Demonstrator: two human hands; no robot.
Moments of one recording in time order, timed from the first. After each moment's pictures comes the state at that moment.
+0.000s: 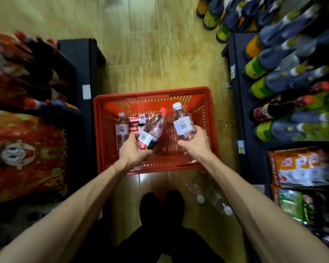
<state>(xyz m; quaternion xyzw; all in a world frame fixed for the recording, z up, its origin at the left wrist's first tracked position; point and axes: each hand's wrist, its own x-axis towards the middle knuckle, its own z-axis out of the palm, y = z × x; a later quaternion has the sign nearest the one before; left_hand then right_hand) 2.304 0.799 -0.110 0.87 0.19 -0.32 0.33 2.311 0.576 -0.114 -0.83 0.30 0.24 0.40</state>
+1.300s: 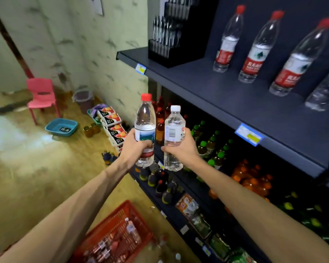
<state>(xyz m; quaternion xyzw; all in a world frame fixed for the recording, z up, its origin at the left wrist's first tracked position) 2.336 0.541 0.615 0.72 -0.20 -0.23 0.62 2.225 0.387 0.589 -0.77 0.33 -0.23 0.50</state>
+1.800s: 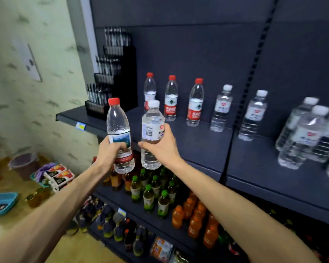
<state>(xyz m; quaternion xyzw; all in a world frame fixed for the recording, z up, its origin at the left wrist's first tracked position) 2.273 0.444 0.759 0.65 -0.30 -0.22 0.66 2.123 0.335 0.758 -0.74 0.31 -0.42 0.42</state>
